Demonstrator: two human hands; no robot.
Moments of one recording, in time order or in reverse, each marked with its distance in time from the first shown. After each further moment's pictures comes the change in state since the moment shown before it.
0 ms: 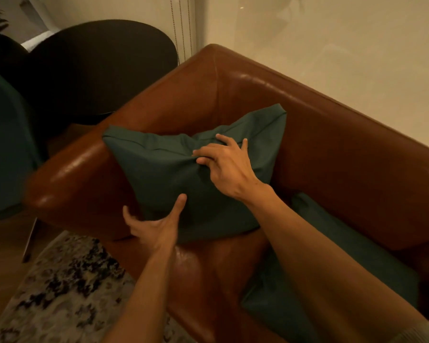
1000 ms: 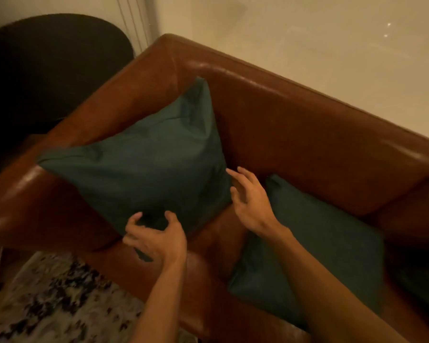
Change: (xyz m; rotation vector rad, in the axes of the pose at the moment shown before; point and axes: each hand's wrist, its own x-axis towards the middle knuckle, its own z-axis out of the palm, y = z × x) left_hand -0.047 -0.027 0.027 0.179 0.114 0.301; right_hand -0.116 0.094 0.033 0.246 0.179 0.384
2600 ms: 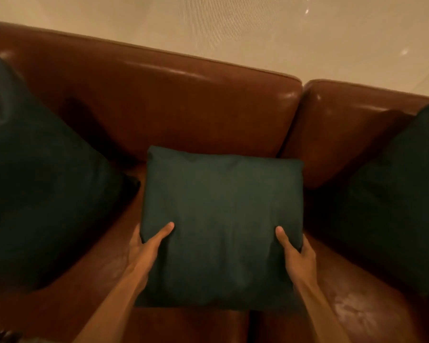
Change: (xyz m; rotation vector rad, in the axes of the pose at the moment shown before) left_hand -0.200 -0.071 0.085 0.073 -0.866 -0.170; right_hand -0.260 0.276 -0.136 0.613 0.636 0.939
